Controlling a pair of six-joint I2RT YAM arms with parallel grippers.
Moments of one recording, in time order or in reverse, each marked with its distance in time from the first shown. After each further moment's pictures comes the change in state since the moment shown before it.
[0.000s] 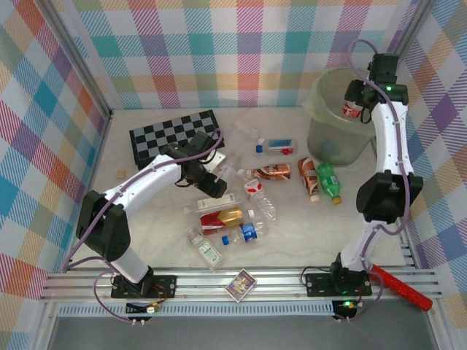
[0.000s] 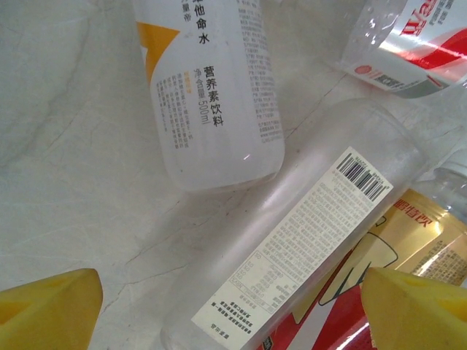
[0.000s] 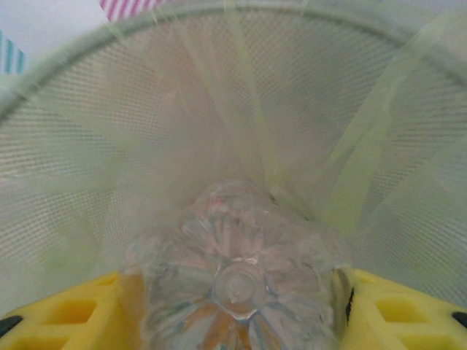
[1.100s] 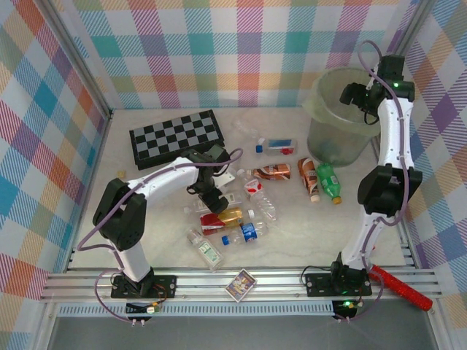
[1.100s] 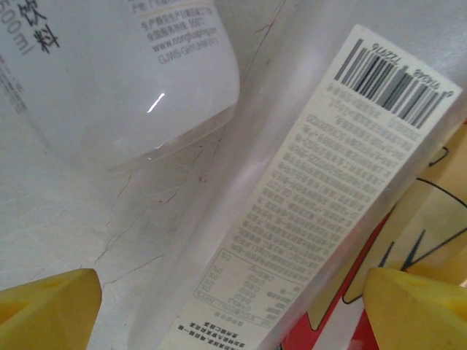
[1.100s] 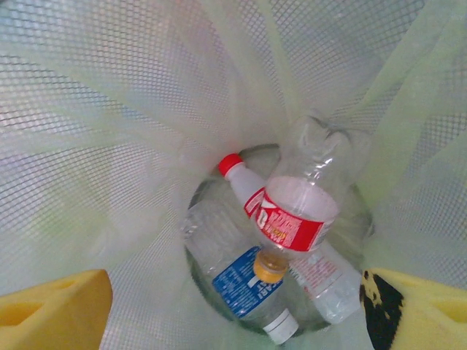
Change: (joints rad) left arm -0.078 0.136 -0.013 -0.066 -0.070 0.168; right arm -0.069 0.072 0.114 -0.163 -0.201 0.025
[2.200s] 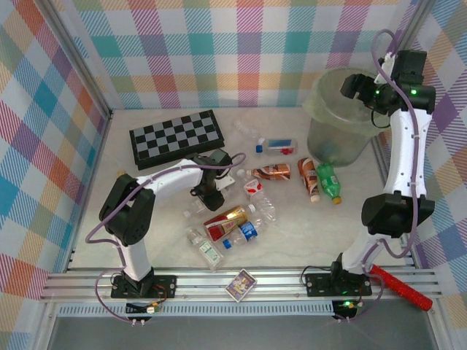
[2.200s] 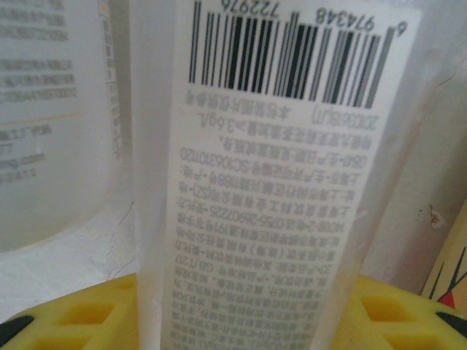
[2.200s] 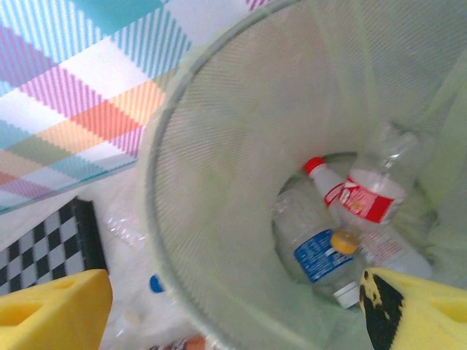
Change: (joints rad) left arm 0.000 0.047 -0.031 0.075 -0.047 0.008; right arm 0.000 -0.266 -0.102 -0.007 -0.209 0.035
